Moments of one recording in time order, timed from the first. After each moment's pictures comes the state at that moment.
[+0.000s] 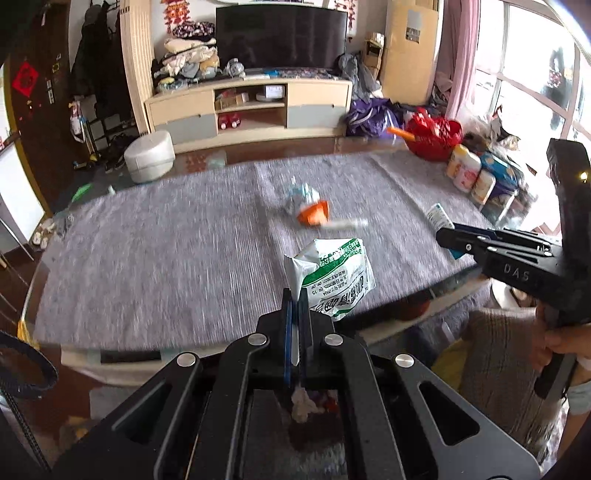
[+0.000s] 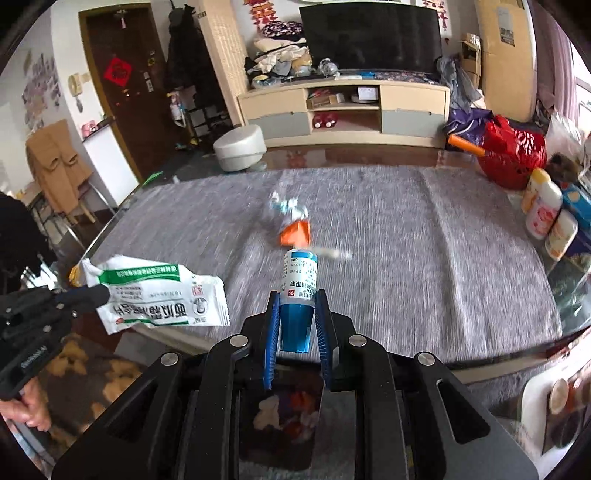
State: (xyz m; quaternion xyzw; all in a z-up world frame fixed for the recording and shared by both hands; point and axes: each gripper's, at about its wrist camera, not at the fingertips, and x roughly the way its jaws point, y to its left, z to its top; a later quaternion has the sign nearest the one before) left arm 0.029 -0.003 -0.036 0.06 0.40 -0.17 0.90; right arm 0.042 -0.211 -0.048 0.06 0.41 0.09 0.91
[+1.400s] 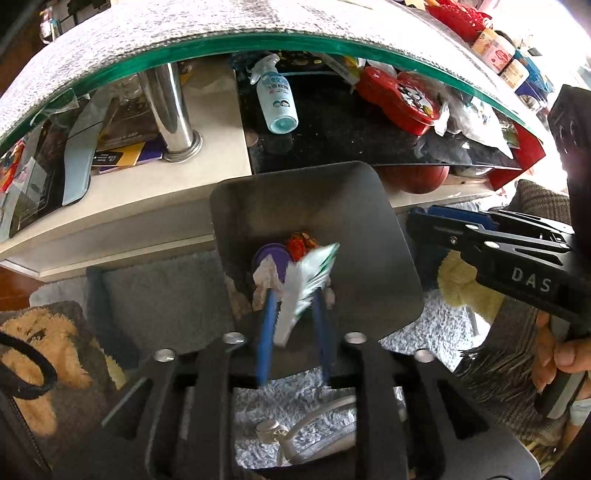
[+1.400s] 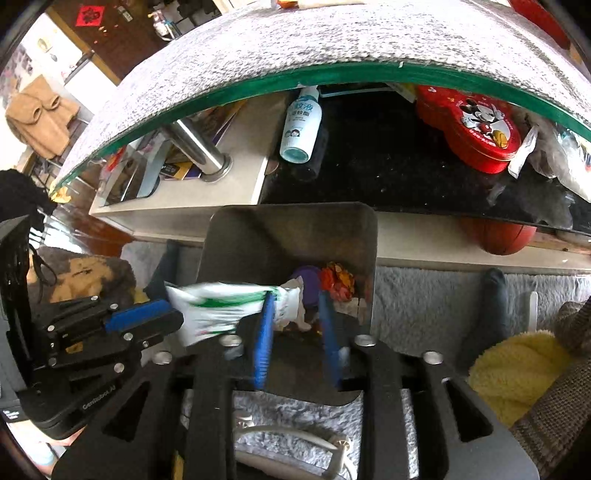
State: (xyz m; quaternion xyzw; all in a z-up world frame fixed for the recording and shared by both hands) left arm 0.006 -0.006 -0.248 0.03 0.59 -0.18 0.79; right arm 0.012 -0.170 -0.233 0.10 0.57 0.12 0.80
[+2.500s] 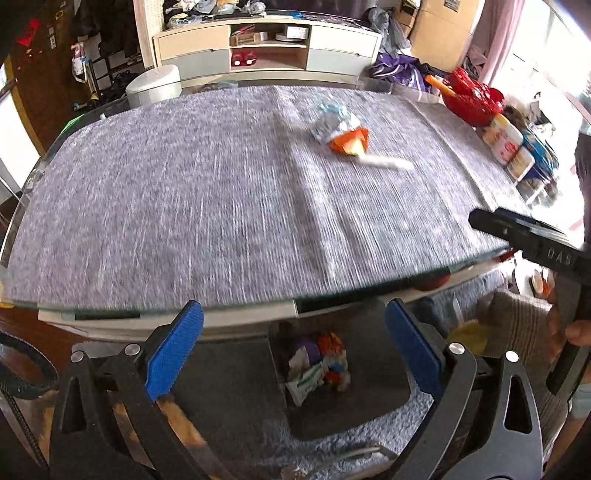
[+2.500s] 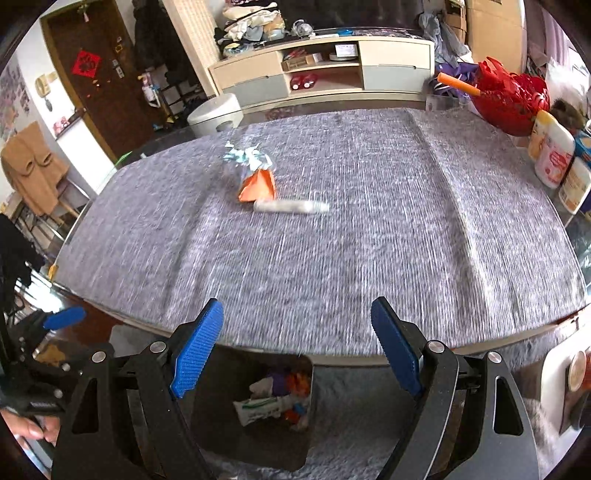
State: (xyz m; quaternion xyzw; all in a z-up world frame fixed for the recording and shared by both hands) left arm 0.089 0.012 -0.110 0.03 0.50 -0.14 0.86; right arm 0.098 -0.227 -0.104 0.09 0.47 0.07 0.88
